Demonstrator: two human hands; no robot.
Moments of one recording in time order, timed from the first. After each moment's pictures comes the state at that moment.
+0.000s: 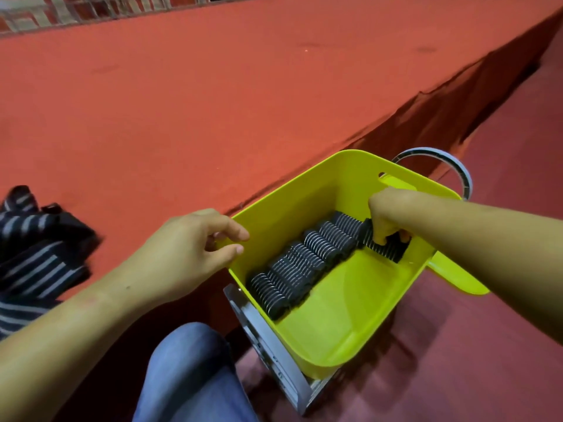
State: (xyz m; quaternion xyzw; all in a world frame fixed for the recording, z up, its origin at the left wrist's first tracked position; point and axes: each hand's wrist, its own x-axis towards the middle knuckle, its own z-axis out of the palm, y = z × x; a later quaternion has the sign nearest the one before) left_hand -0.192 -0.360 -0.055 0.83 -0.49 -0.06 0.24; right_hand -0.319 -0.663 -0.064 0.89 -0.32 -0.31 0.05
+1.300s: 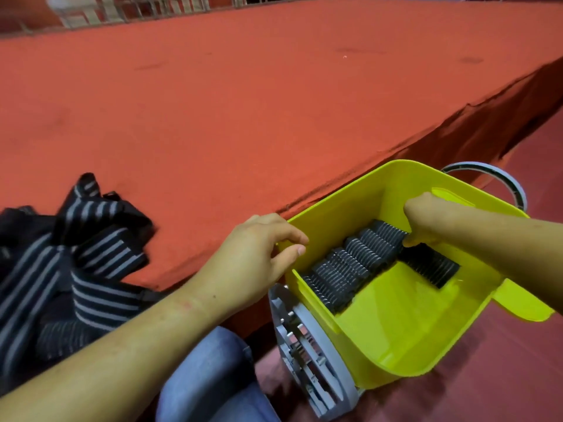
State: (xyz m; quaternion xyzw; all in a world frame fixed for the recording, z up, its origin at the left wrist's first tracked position) left_hand -0.196 -0.354 -0.072 0.81 -0.51 -0.03 0.30; right_hand -0.291 -0.664 -0.078 0.92 -0.26 -0.26 0.14
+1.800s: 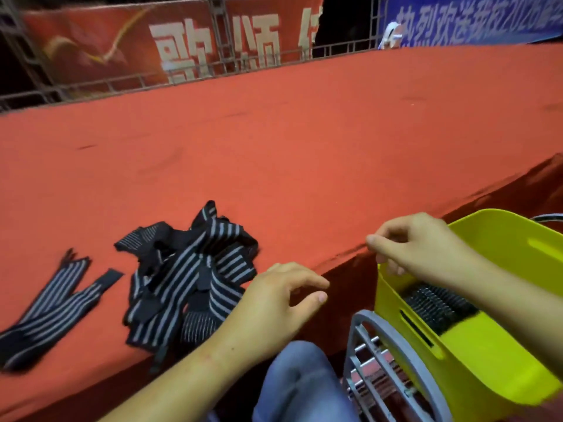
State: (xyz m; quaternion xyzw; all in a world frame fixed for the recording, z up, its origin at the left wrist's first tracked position) left_hand -0.204 -0.212 -0.037 0.83 -0.44 -0.01 0.35; right_hand -0.268 -0.471 -0.006 0.92 -0.13 0.11 -0.36
